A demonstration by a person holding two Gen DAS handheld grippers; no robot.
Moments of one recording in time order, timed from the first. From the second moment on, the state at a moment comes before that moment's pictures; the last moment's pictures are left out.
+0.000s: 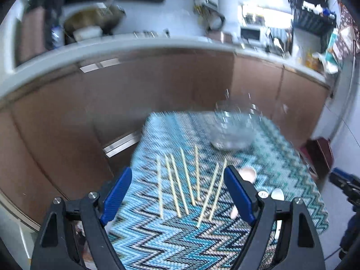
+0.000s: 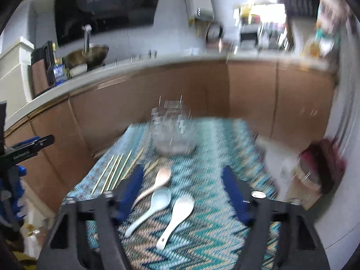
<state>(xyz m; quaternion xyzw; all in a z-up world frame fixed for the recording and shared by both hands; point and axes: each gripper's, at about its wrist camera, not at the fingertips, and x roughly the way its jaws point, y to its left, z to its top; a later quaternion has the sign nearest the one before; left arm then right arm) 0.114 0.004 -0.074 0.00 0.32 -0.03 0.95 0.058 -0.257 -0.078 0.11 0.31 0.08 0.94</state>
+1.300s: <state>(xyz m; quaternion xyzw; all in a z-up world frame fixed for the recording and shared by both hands) 0.343 -0.084 -0.239 0.03 0.62 -0.21 0.76 0.237 -0.199 -0.222 0.02 0.54 0.38 0.75</state>
